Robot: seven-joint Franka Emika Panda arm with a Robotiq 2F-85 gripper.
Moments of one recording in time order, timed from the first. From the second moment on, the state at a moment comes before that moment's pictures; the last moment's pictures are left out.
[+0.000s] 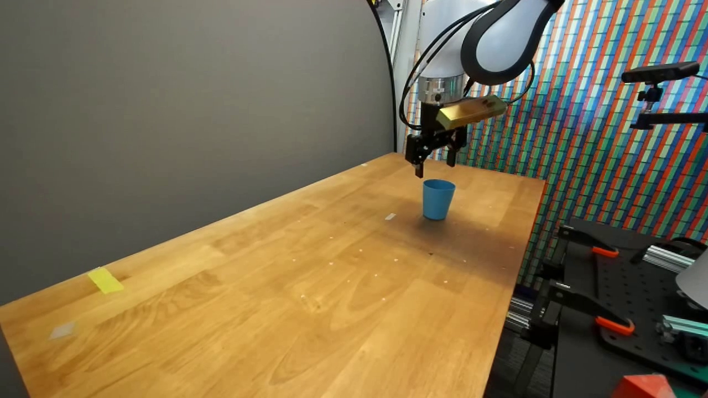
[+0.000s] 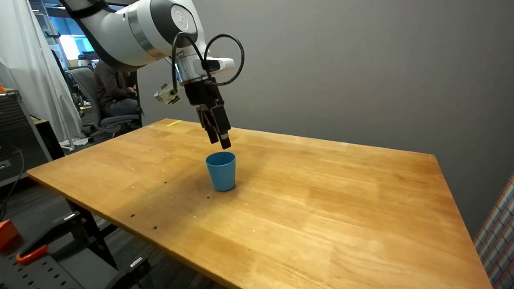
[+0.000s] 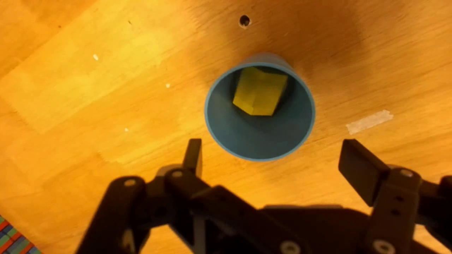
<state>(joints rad) 0.08 0.18 -0.10 -2.40 -0.40 2.58 0.77</state>
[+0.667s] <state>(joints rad) 0.09 -0.06 0.06 -2.41 0.00 2.56 0.23</state>
